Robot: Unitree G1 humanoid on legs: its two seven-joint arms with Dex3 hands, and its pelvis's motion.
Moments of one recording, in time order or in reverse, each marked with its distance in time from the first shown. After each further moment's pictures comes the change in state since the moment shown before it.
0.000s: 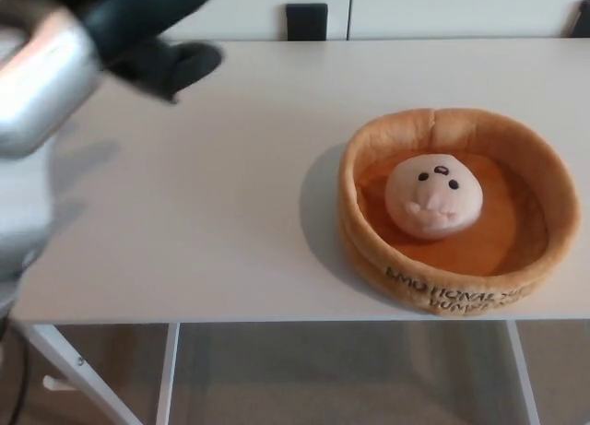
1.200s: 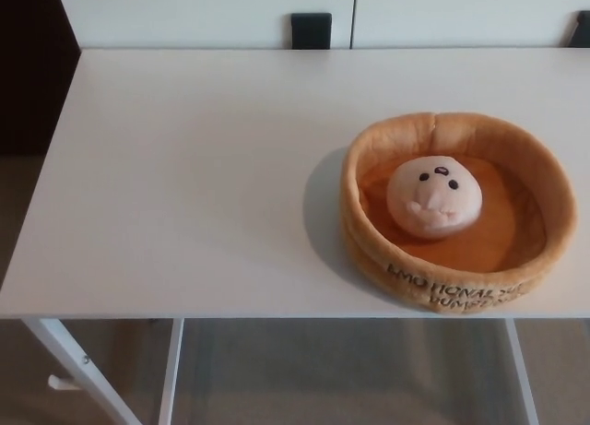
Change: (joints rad) left_arm 1.655 0.114 0.235 0.431 0.010 -0.375 0.208; right_arm 0.009 0.002 -0.004 0.050 -0.001 0.022 -0.006
